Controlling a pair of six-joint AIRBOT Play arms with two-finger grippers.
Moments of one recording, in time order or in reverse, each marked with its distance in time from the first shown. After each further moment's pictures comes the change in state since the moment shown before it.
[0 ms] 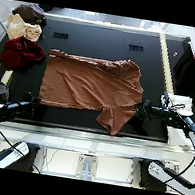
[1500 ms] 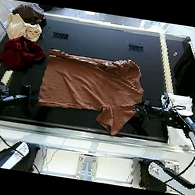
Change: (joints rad) left arm -0.010 0.134 0.127 0.069 -0.151 -0.040; right arm 0.000 0.000 0.000 -0.002 -0.001 0.036
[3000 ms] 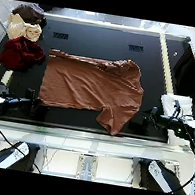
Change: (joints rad) left arm -0.074 -0.101 -0.023 0.105 0.097 -0.025; right arm -0.125 0.220 -0.108 -0.152 0.037 0.095
